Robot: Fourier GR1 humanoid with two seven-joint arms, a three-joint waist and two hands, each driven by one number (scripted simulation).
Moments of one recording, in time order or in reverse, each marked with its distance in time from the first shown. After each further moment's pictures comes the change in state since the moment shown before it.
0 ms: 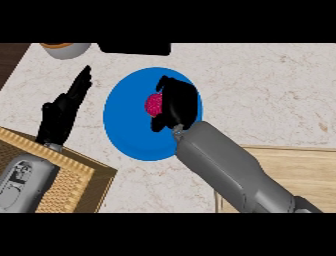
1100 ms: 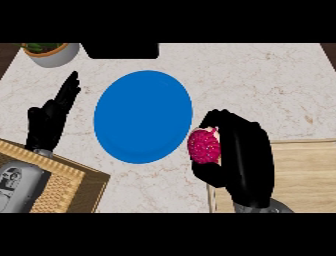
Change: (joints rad) left arm 0.056 0.023 0.039 -0.002 0.023 0.008 -0.015; right arm 0.636 -0.063 -0.159 -0.984 0.503 0.371 -0.108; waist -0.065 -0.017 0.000
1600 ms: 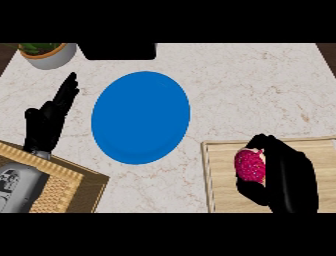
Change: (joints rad) left arm 0.013 0.009 -0.003 -0.013 0.011 0.008 0.007; right arm 0.277 -0.175 -0.069 -0.064 0.012 -0.050 0.005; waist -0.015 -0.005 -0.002
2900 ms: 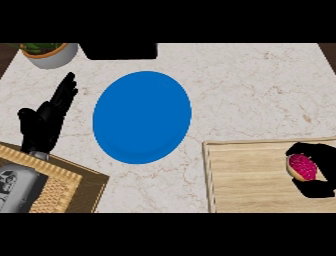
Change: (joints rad) left arm 0.009 -0.005 0.017 -0.009 0.027 -0.011 -0.010; right arm -0.016 -0.350 -0.271 0.404 -0.613 0.387 -0.399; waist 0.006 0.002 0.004
